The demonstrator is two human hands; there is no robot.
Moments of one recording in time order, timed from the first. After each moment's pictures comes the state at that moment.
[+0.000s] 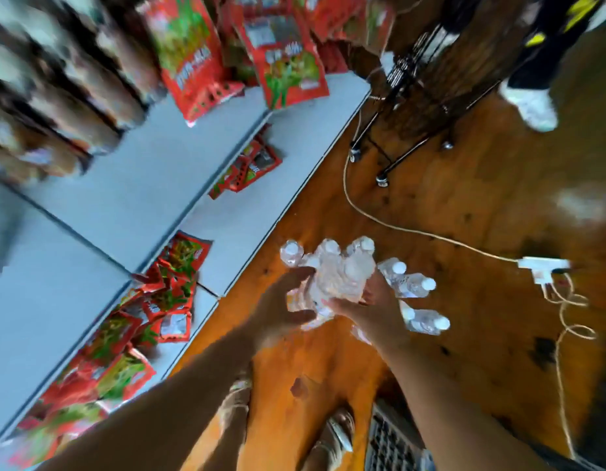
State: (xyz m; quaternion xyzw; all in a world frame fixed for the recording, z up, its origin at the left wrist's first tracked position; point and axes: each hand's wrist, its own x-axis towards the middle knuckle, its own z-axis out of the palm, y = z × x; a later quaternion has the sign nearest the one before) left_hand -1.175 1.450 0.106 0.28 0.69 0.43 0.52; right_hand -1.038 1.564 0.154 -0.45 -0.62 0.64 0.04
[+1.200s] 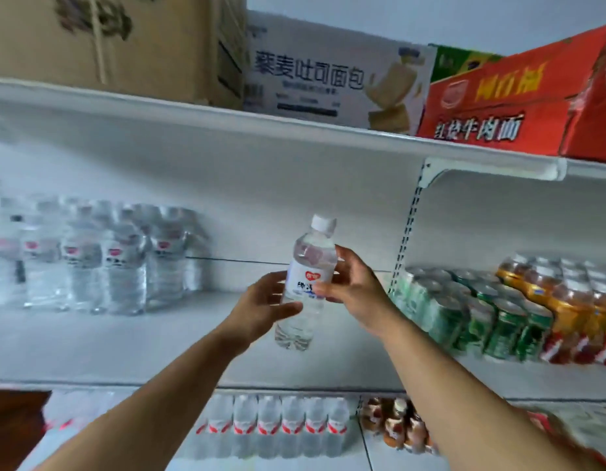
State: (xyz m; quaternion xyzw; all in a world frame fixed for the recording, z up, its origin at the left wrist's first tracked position) left_hand -1.241 1.033 0.643 0.10 0.69 0.71 -0.06; right_hand -1.268 1.204 0.692 0.22 -0.71 0.67 -0.04
